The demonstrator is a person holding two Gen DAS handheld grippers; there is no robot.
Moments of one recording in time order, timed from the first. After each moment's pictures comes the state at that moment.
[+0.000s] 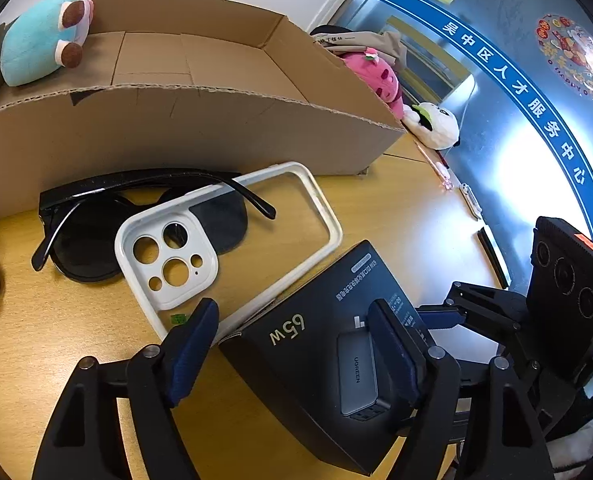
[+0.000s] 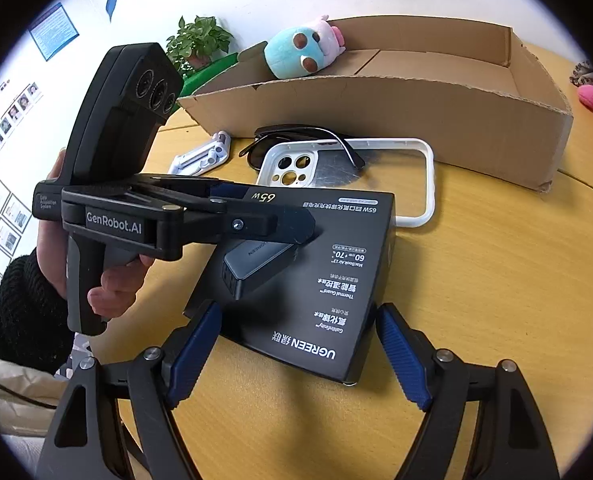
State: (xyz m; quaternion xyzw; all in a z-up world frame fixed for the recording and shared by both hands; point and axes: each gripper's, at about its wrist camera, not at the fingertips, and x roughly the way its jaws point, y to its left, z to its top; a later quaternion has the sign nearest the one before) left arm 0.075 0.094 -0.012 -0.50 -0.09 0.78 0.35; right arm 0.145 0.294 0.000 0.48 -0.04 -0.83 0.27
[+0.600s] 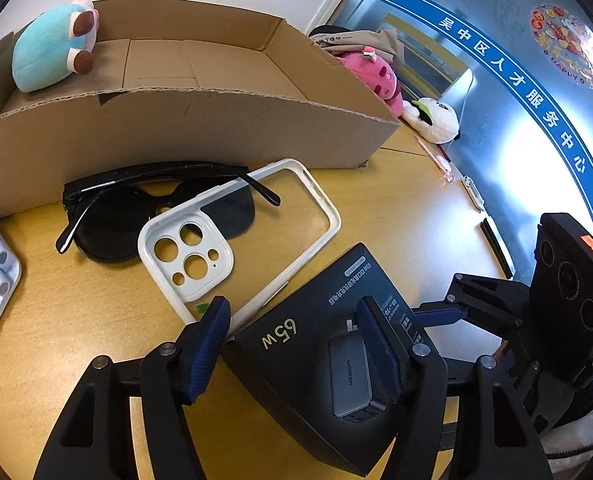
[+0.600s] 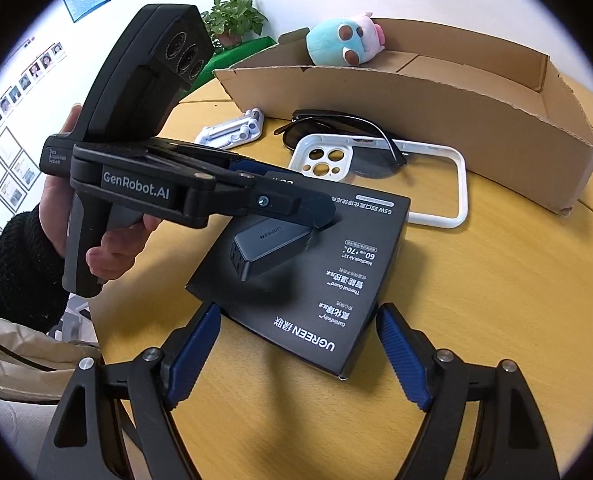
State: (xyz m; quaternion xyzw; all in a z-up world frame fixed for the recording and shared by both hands) left arm 0.089 0.084 -0.005 -0.50 -0.07 0.80 0.34; right arm 0.150 0.276 -0.001 0.47 0.02 -0.82 0.31
